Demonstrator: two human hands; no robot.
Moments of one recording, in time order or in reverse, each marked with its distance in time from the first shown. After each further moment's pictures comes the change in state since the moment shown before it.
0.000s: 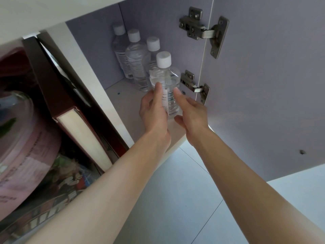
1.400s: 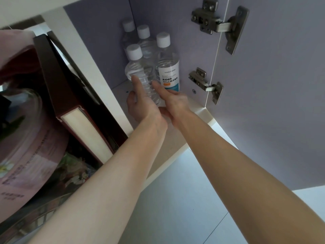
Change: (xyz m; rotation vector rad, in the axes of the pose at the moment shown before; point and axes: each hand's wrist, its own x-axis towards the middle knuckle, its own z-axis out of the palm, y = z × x) left_hand 0.045 0.013 -0.008 -0.180 0.361 0.128; right_hand 0.028 -0.004 0.062 0.115 -0.158 0.134
